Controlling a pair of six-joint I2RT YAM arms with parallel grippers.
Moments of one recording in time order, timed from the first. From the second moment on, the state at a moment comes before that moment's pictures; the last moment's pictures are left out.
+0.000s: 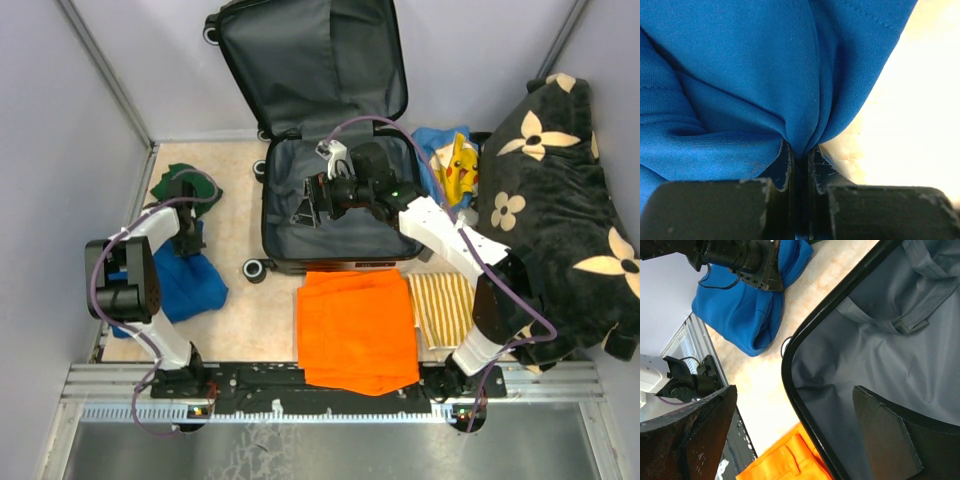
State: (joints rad) left arm 0.04 1.73 1.08 -0.60 -0.24 -0.24; right arm 0.61 1.62 1.37 -0.23 -0.57 0.30
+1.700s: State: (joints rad) left arm 0.05 1.52 1.62 -0.67 0.71 -0.30; right arm 0.40 1.53 1.33 -0.29 -0.56 0.26
